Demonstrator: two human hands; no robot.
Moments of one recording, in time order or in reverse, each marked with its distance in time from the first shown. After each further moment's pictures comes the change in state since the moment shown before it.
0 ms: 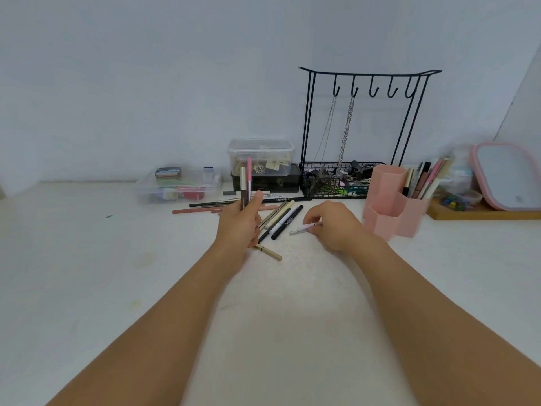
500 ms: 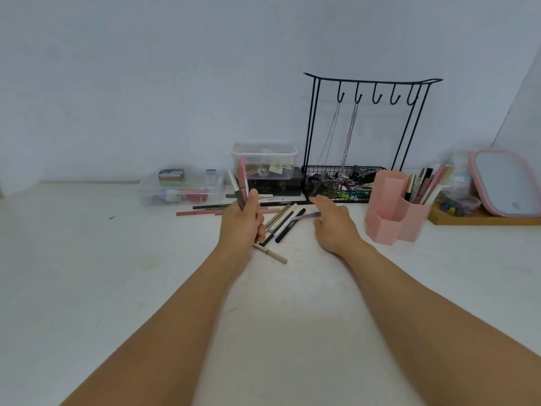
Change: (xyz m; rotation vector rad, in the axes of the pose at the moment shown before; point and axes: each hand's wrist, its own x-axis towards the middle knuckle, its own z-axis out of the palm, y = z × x) left_hand 0.007 -0.003 -0.005 -0.043 0.010 0.113; right_hand 0.011 0.006 0.022 0.028 0.059 0.107
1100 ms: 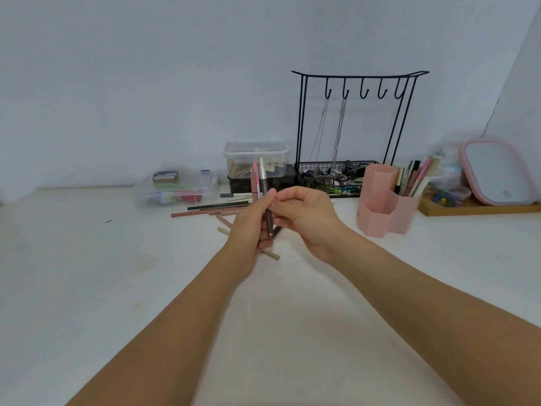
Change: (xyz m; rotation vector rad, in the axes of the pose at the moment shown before) left_hand -0.017 0.004 0.019 -0.157 -0.213 -0.134; right_hand -0.057 -0.087 -0.045 1.291 -0.043 0.076
